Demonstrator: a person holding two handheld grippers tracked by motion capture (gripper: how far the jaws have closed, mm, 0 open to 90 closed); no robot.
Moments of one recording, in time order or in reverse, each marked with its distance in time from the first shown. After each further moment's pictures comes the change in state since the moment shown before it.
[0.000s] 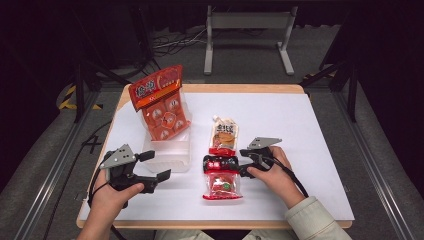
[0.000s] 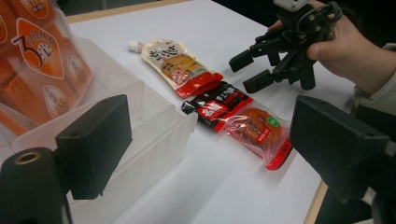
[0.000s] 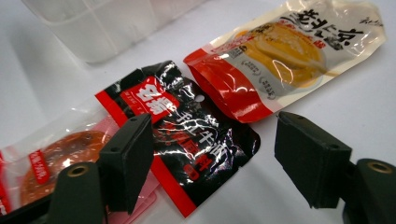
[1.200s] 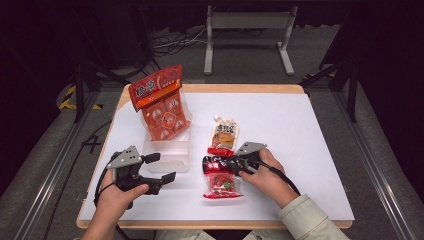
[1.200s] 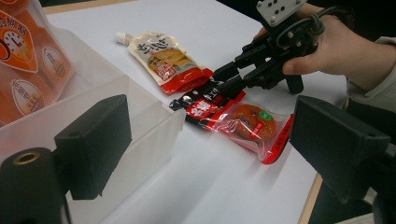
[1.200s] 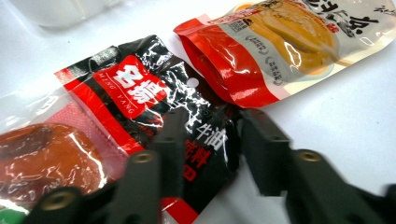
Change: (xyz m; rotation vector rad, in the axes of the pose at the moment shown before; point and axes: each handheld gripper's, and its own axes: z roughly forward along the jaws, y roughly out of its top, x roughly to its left) left arm -0.001 -0.002 0.013 0.023 -0.034 0.004; right arm 0.019 -0.001 0.020 0.081 -0.131 -0.086
